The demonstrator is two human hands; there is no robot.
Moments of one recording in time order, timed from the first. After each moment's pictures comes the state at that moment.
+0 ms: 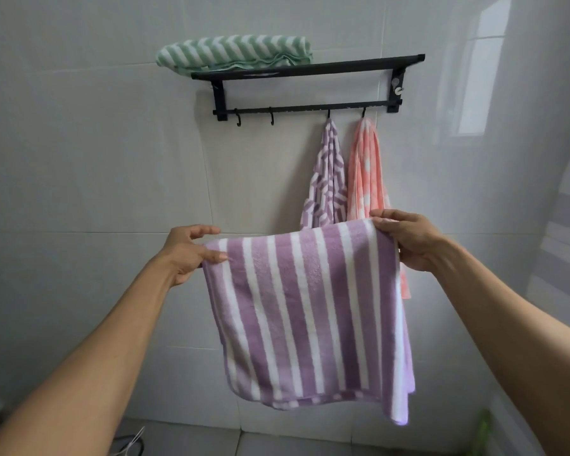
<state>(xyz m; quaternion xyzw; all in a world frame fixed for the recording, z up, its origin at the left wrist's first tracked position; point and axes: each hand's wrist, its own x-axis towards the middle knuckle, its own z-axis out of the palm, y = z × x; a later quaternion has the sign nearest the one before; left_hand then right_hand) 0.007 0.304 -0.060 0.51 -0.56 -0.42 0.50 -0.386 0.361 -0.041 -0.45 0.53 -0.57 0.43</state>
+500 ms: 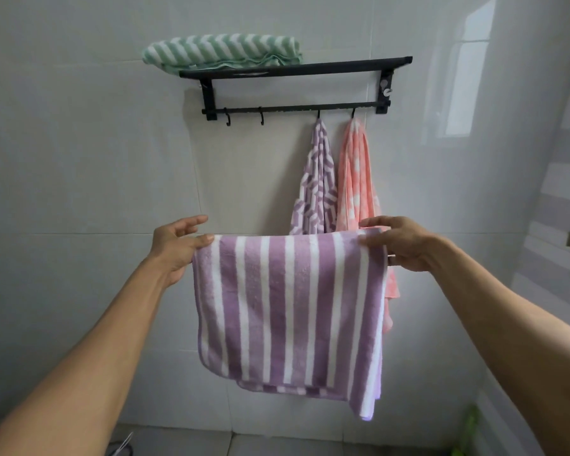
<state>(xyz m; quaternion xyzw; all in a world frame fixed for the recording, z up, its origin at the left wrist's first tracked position) -0.001 0.288 -0.063 0.46 -0.51 -0.40 0.61 -0.395 0.364 -0.038 -0.49 0.58 -0.49 0.42</state>
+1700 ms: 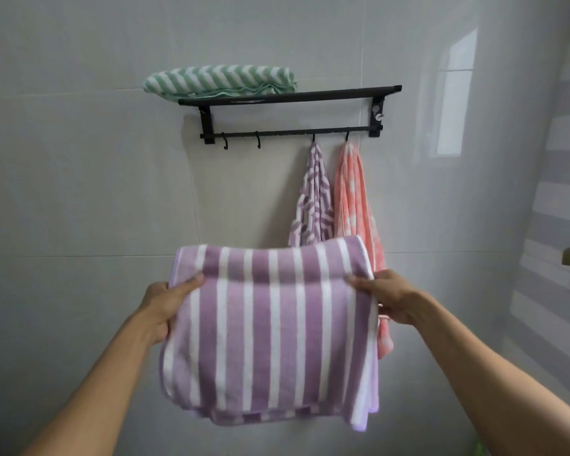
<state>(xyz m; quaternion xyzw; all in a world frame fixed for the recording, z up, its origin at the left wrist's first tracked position) 0.013 0.316 -0.091 0.53 -0.45 -0.48 0.54 -0.386 0.358 -0.093 -0.47 0.59 -0.47 0.46</state>
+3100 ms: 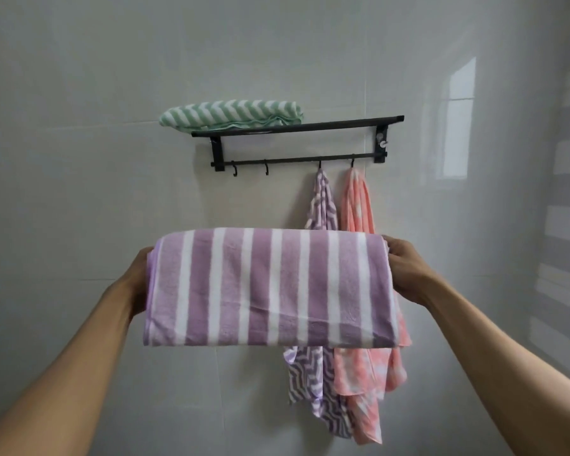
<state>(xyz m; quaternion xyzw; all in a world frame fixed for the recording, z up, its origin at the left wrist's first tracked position) 0.036 0.326 0.010 0.51 -0.53 -0.39 0.56 -0.381 0.358 -0.012 -0.58 0.48 -0.58 0.31</state>
